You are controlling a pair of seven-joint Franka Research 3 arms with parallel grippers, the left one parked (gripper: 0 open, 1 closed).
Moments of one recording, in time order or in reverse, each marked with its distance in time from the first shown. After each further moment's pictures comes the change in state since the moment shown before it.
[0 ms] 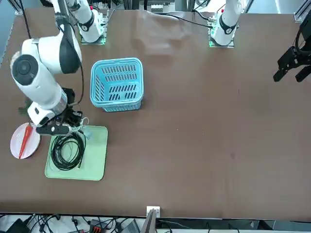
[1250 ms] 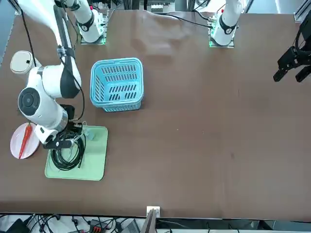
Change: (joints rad) arm -0.077 0.139 -0.001 0.030 0.101 0.065 -0.164
